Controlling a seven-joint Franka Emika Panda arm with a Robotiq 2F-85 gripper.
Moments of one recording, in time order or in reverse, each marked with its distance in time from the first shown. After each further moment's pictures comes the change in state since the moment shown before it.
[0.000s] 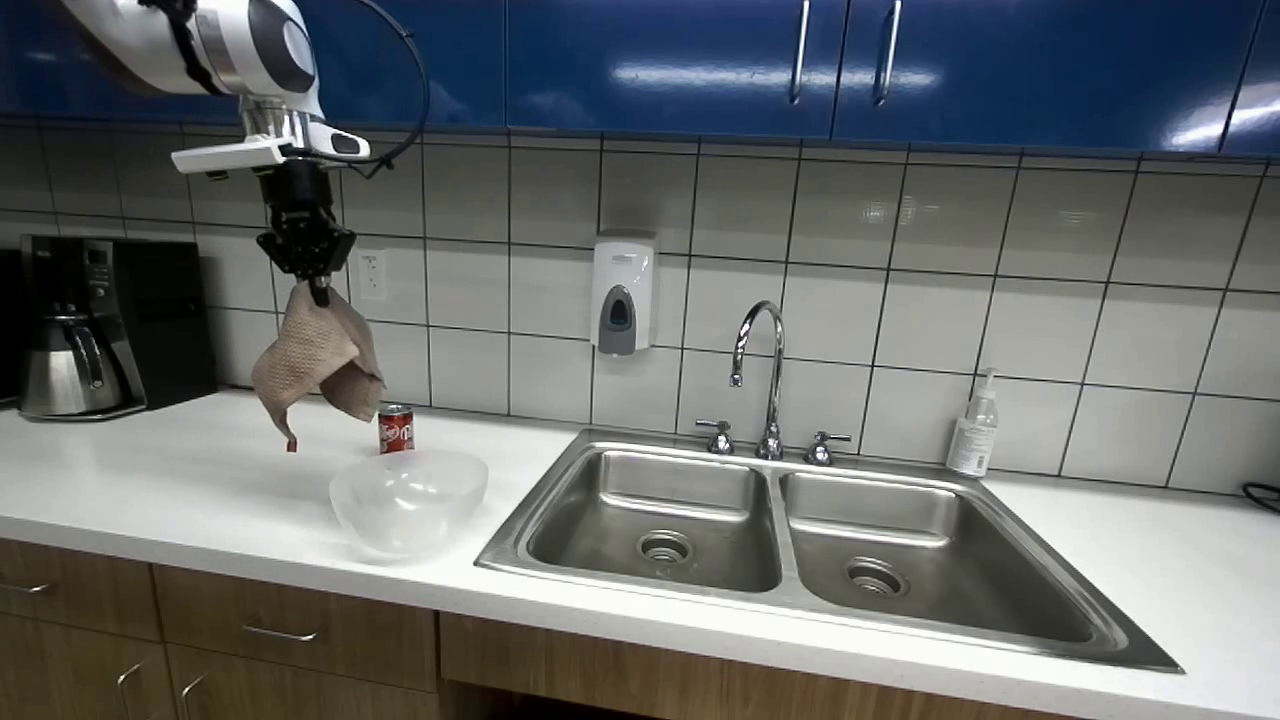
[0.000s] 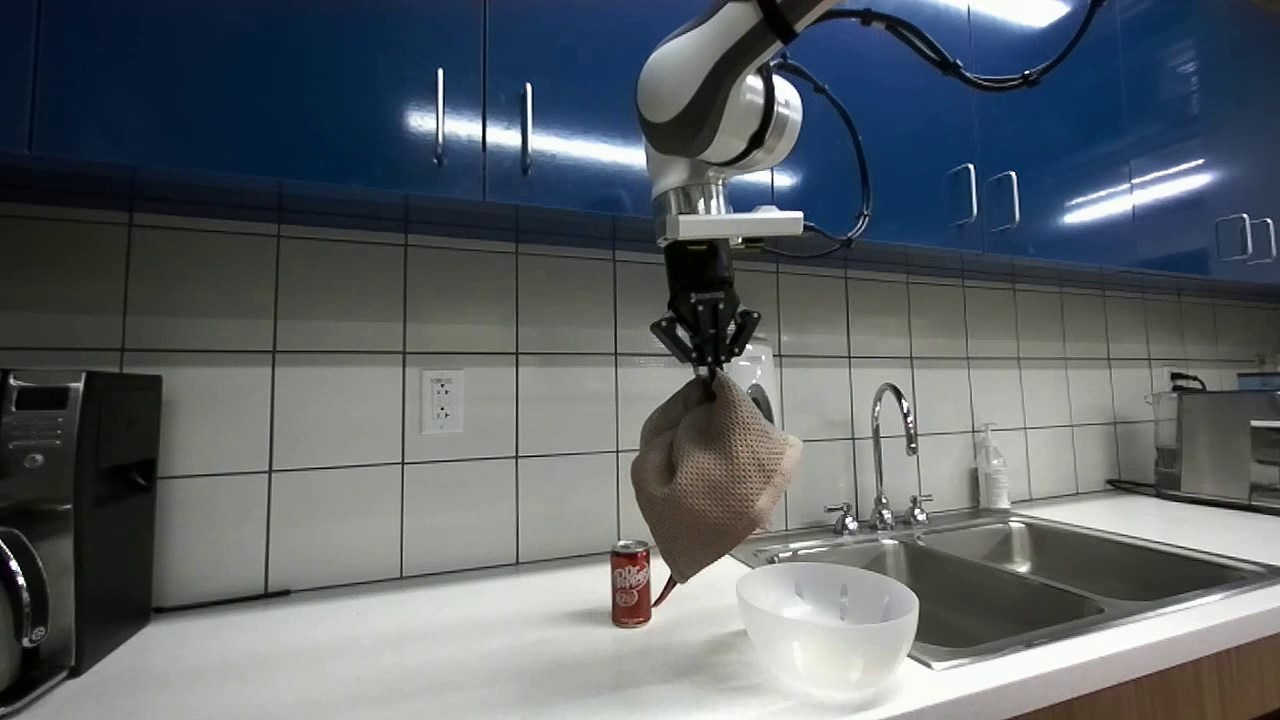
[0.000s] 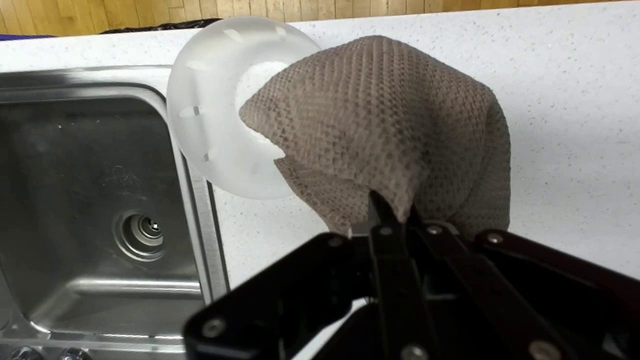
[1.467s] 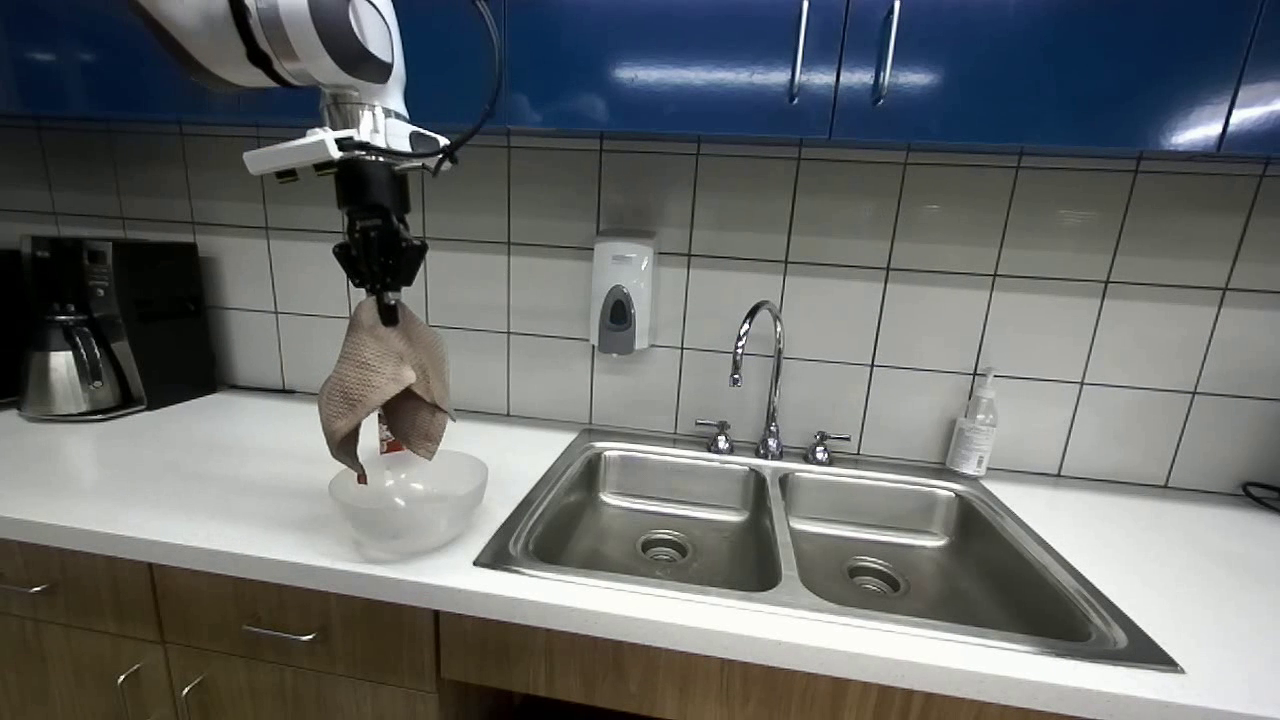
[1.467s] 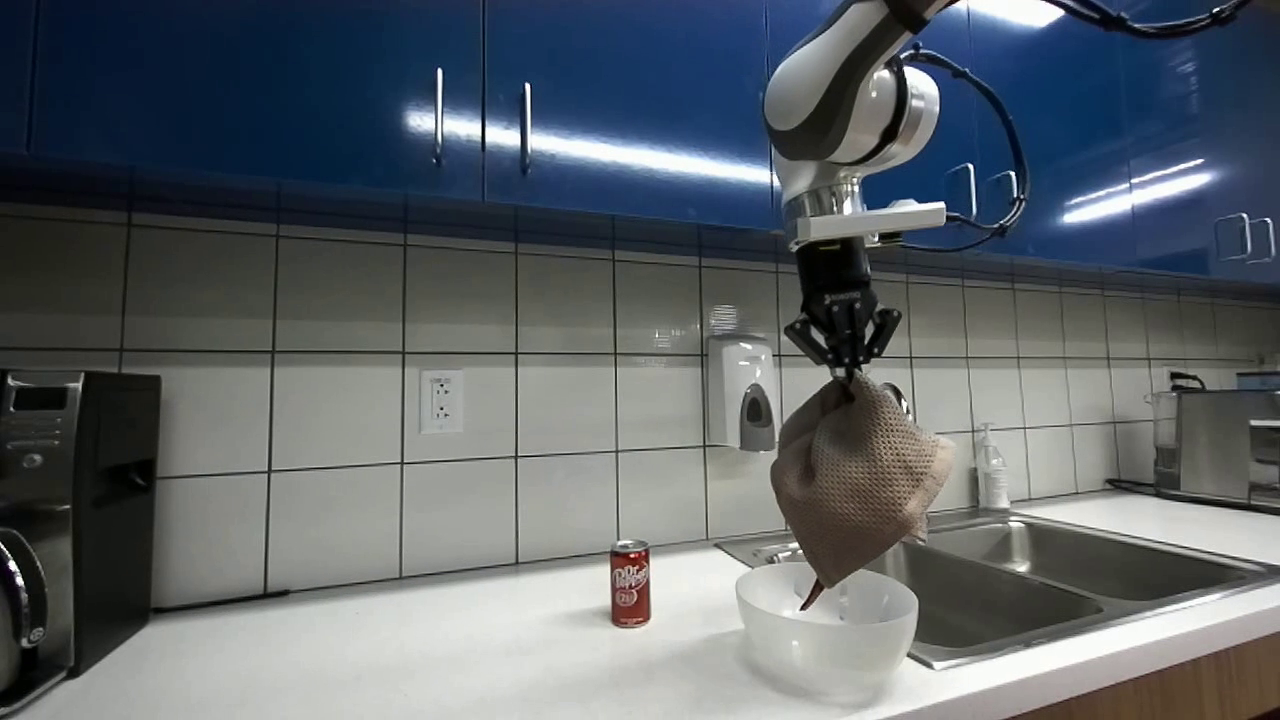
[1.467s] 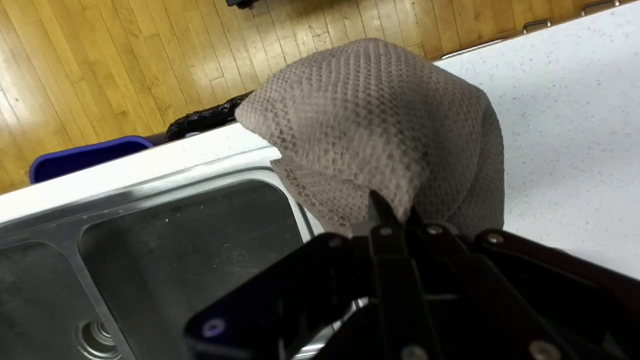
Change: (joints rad) arm -0.156 -0.229 -0.085 -0.283 0.038 0.016 -0.004
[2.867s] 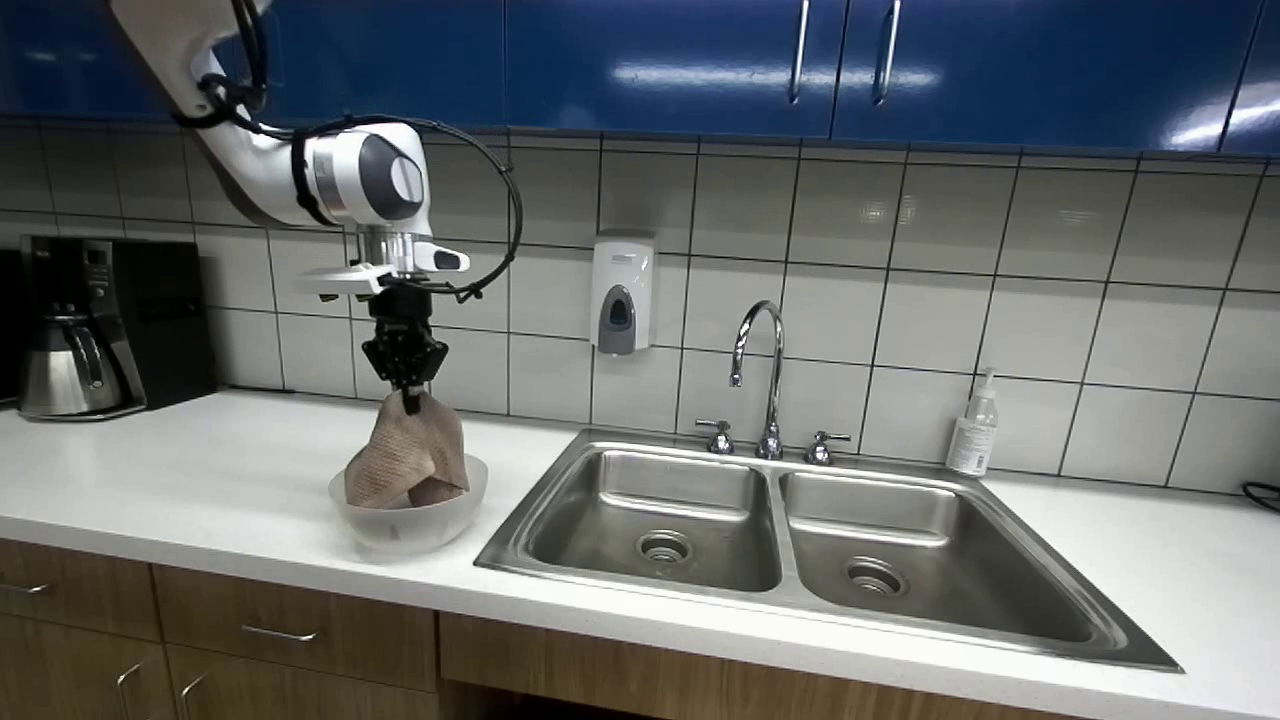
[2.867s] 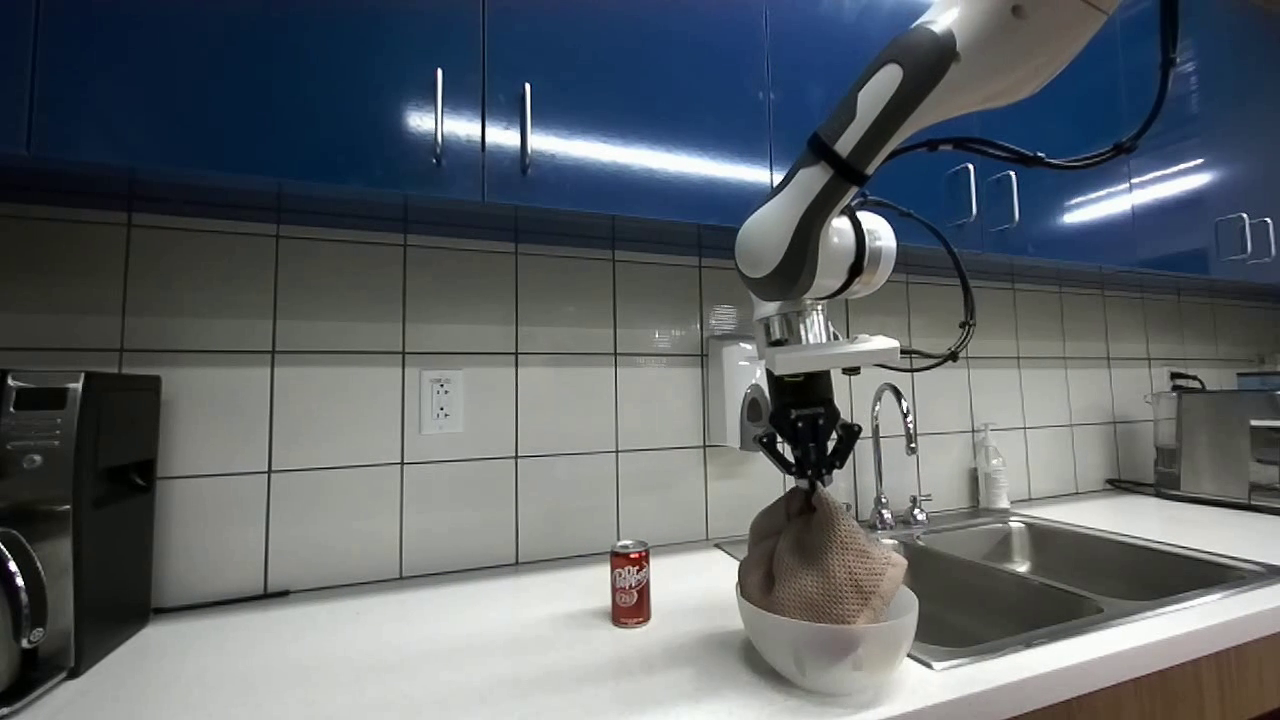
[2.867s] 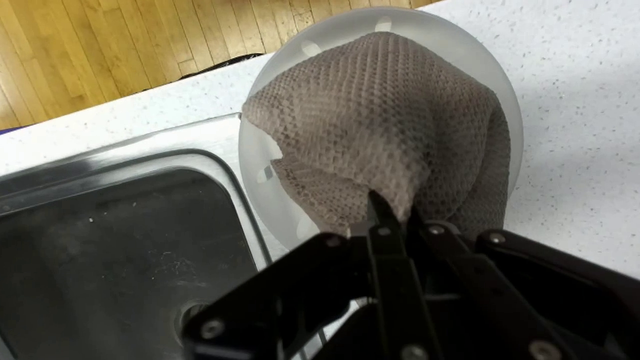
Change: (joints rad) arm 0.007 0.281 -0.003 0.006 -0.008 0.278 0.001
